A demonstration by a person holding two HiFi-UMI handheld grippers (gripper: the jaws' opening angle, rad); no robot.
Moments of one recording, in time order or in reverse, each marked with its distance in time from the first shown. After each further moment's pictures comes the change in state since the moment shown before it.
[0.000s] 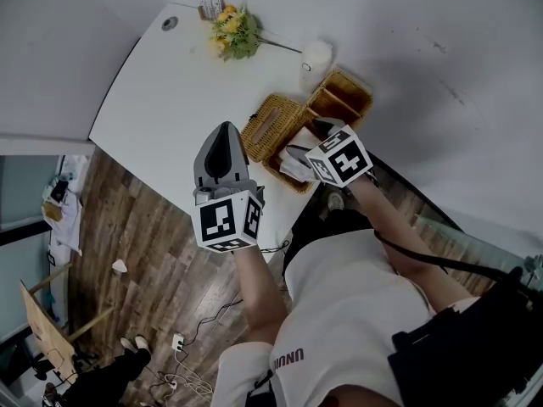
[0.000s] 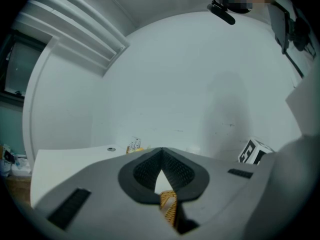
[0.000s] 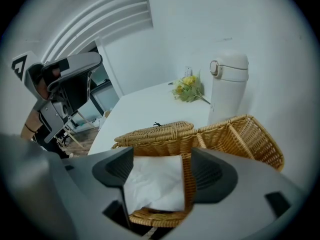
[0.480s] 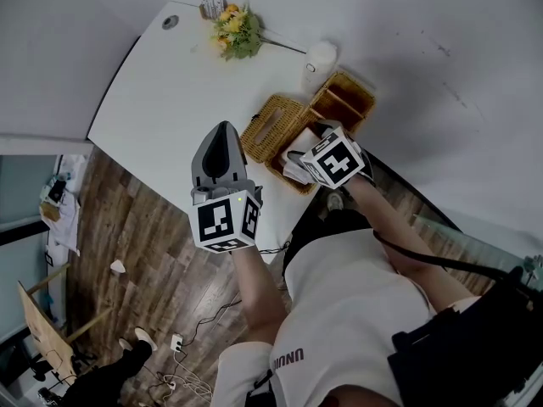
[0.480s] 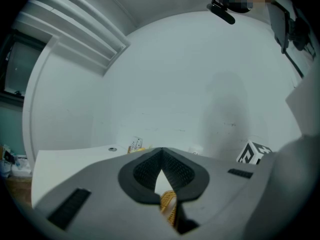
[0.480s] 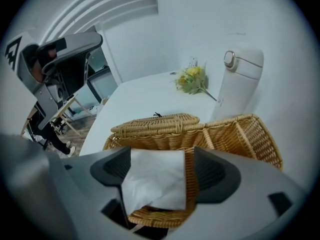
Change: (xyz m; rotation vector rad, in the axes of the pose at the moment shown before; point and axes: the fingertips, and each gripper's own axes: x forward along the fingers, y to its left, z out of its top) left arm 0.002 0.011 0.000 0.000 0.004 0.001; right arm 0.013 0.003 -0.013 -0.064 0.128 -0.041
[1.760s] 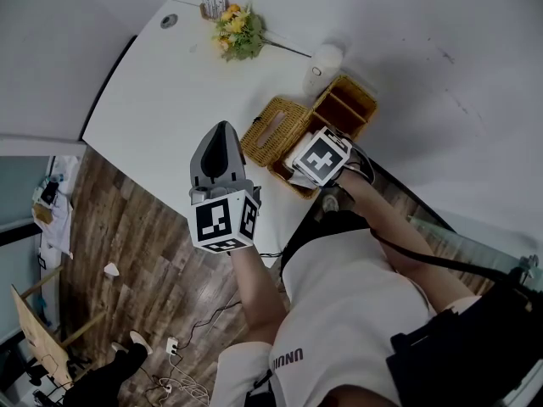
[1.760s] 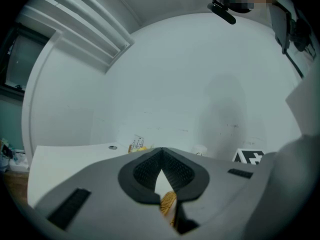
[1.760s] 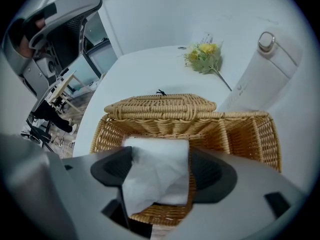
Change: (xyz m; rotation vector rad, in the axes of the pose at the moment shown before) left arm 0.008 0.015 -0.006 -0.038 0.001 -0.006; right arm 0.019 0.002 -0.020 -0.114 0.277 -0.011
